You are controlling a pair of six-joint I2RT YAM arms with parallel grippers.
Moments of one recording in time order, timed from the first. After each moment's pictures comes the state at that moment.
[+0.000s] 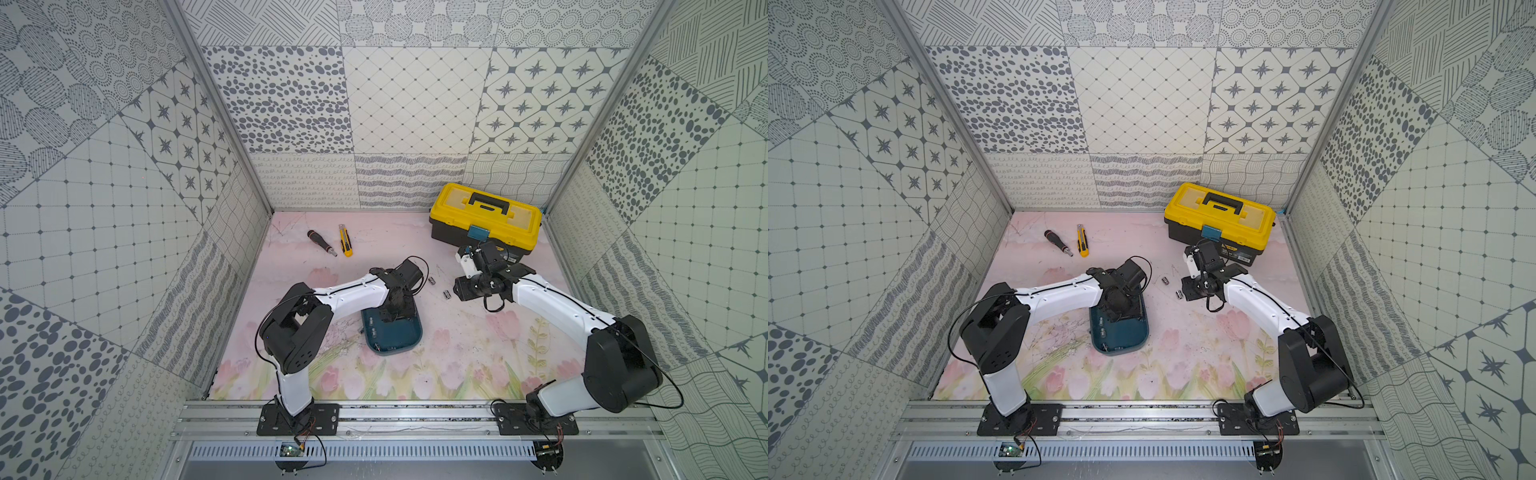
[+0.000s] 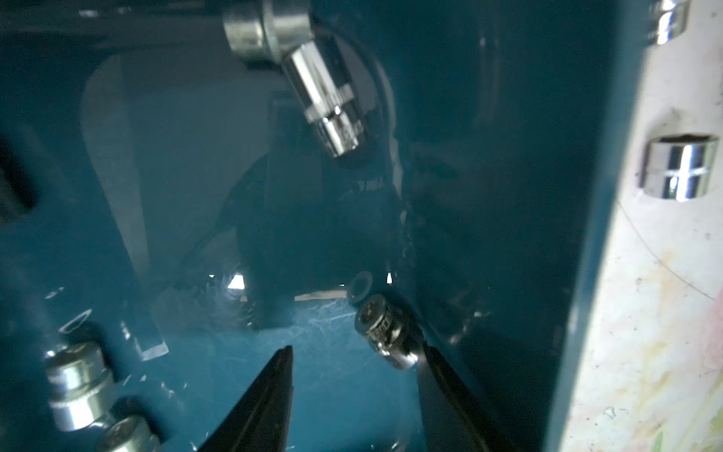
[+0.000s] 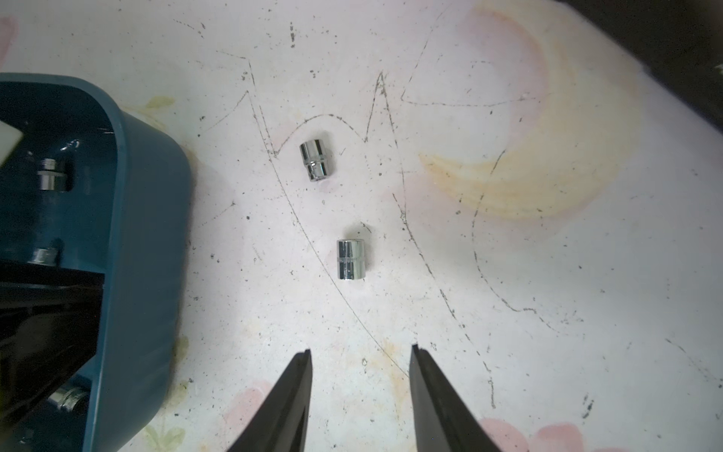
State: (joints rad) left arm -0.73 1.85 1.25 -0.69 0.03 -0.88; right arm 0.43 1.48 1.02 -0.58 -0.07 0.13
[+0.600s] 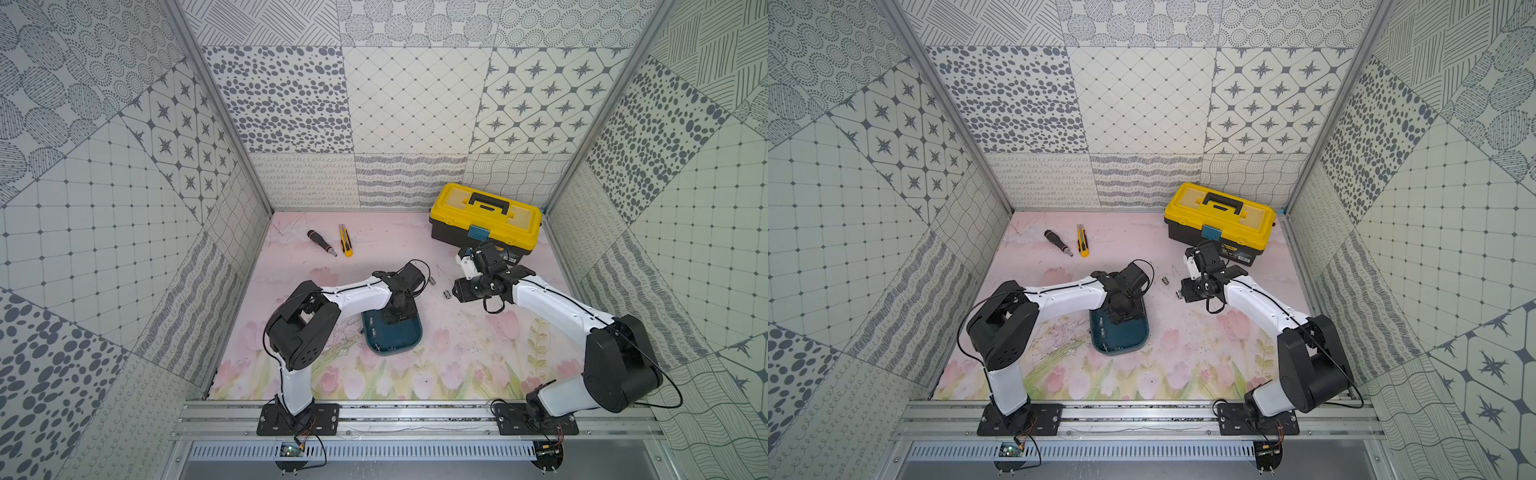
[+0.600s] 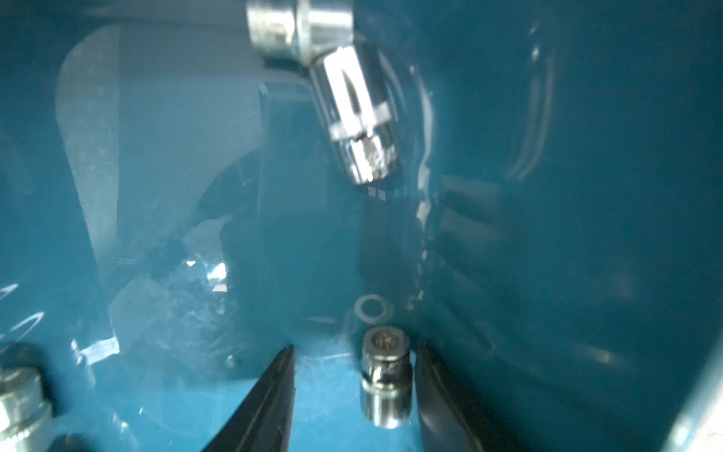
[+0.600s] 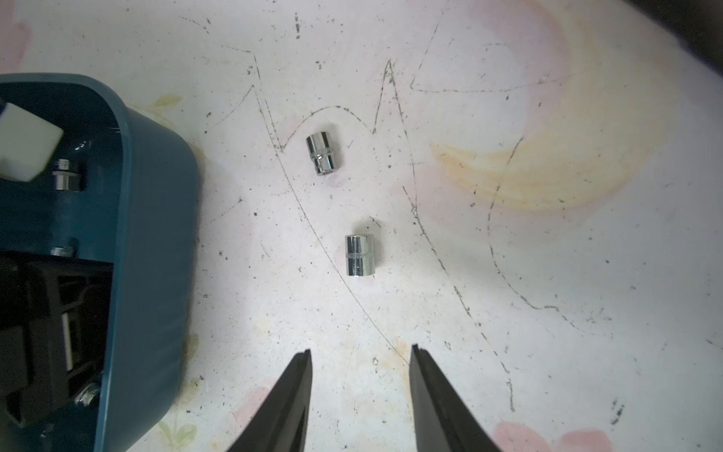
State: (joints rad) left arm -0.74 1.89 1.23 -0.63 -0.01 -1.00; right arm 0.42 1.48 1.00 -0.56 -0.10 0.15
